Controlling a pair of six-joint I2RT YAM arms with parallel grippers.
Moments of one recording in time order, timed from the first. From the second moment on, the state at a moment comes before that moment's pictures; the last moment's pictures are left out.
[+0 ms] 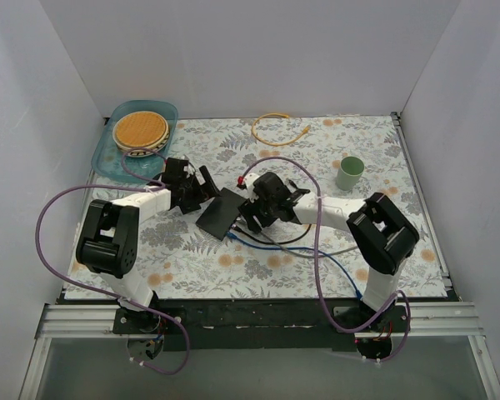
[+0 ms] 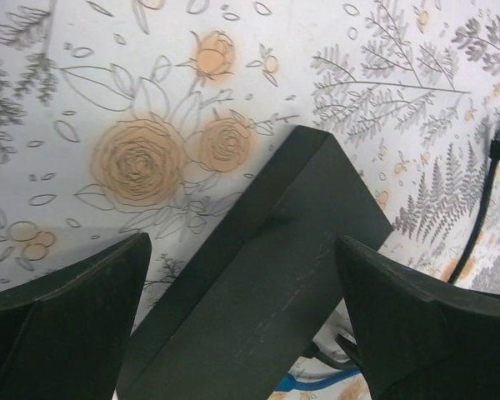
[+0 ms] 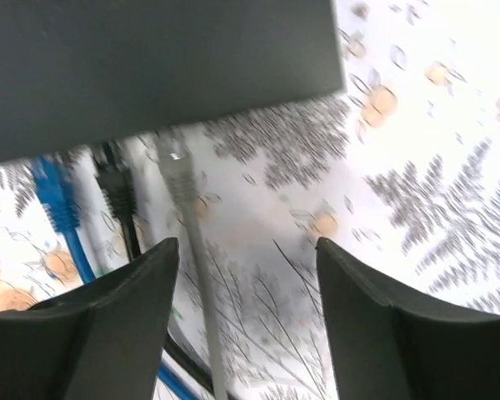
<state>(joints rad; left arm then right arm) -0.24 1.69 0.92 -0.10 0.20 -0.69 0.81 1.83 1.11 -0.16 -0.09 0.03</state>
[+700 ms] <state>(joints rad) -0.23 1.57 0.88 -0.21 0.16 -0.60 0.46 2.19 1.94 -0.26 0.02 -0.01</state>
